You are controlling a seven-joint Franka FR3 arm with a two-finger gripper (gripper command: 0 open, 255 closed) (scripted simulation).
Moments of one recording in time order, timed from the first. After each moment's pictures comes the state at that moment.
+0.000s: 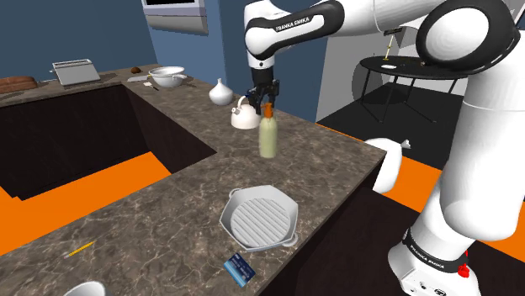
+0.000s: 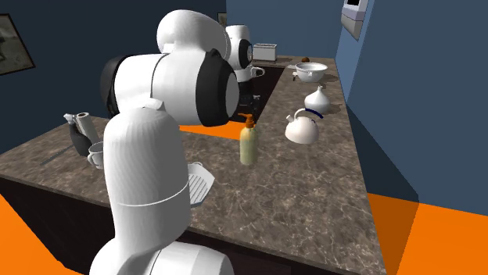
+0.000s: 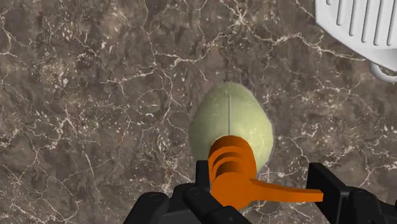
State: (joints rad) arm 0.08 0.20 -0.05 -1.63 -0.09 1.82 0.10
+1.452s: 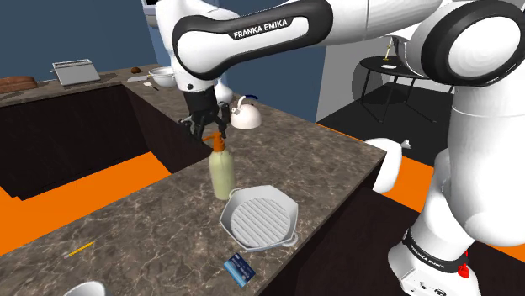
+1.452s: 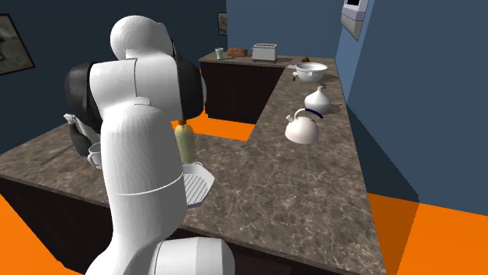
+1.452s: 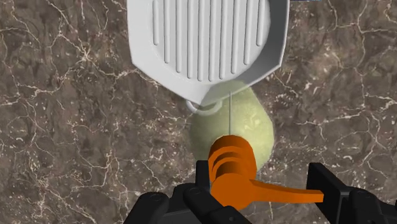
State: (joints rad) arm 0.37 0.29 0.14 -1.49 -0.12 1.73 0.57
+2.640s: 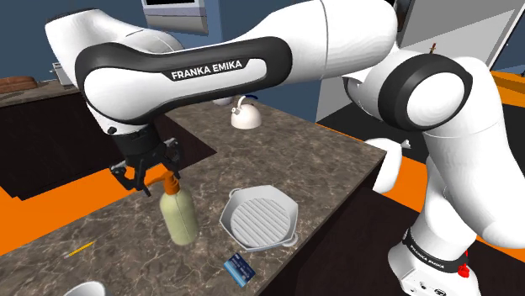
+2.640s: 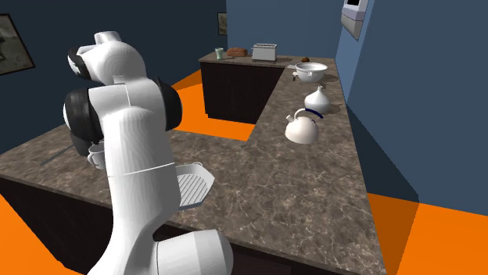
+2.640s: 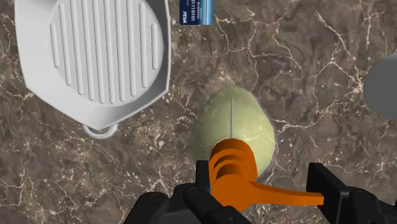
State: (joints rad) arm 0.59 0.59 0.20 -1.11 -0.18 1.61 0.83
